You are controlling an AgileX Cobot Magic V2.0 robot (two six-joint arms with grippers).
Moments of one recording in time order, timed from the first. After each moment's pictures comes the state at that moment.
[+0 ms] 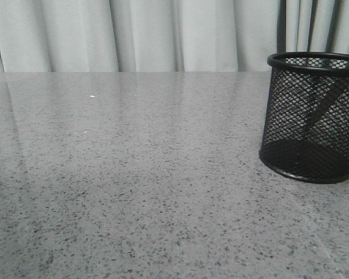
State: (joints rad) left arm -0.73 0.72 -1.19 -0.14 0.88 0.82; right arm 0.42 1.13 -1.23 0.05 1.27 0.13
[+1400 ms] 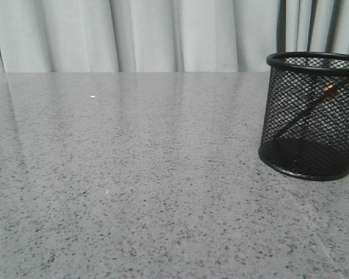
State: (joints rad) left arm -0.73 0.12 -0.34 0.43 0.41 -0.30; right arm 0.42 -0.01 -0.49 -0.22 0.69 0.13
